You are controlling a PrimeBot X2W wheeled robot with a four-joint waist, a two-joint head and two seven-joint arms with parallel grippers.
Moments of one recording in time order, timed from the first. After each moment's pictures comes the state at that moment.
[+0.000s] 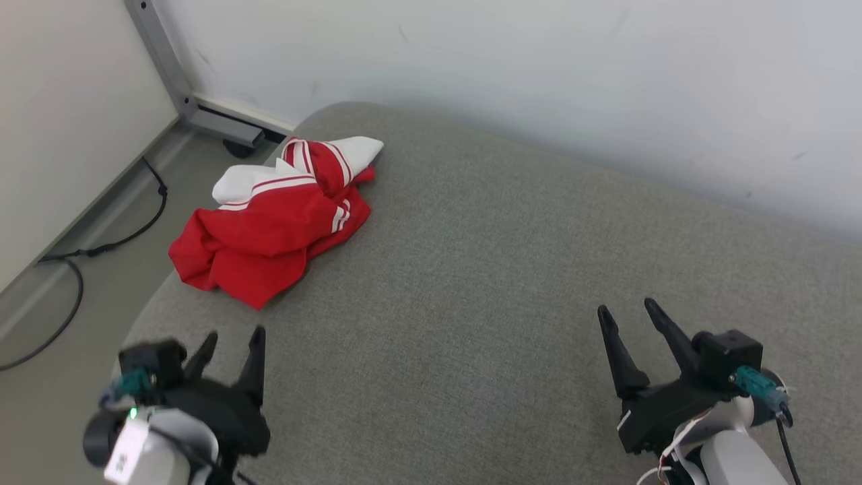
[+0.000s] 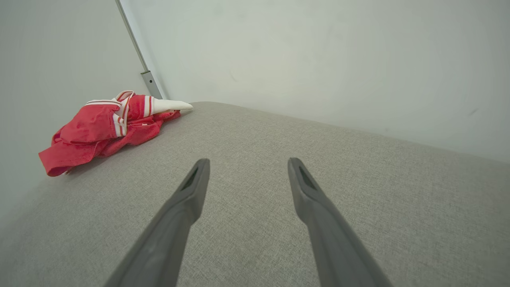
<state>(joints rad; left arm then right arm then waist) -0.30 0.17 -0.28 0.46 -0.41 0.02 0.00 -0.21 -0.05 0.05 0.41 0.22 0.13 -0.18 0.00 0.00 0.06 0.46</state>
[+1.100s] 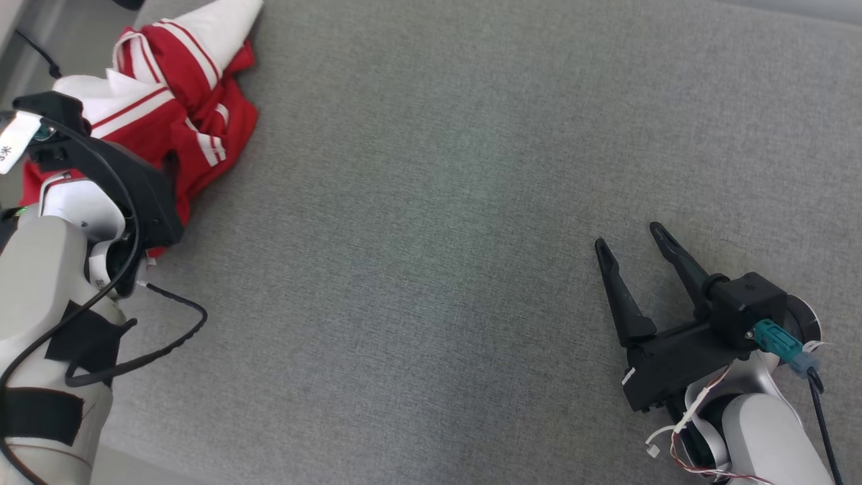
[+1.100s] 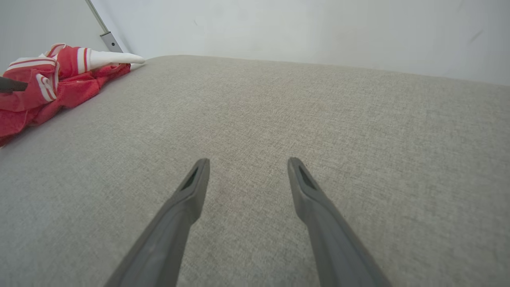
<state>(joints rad) -0.97 0.24 -0.30 0.93 -0.42 0.00 0.33 -0.20 -0.05 0.04 0.01 0.10 0.13 0.03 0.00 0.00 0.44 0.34</state>
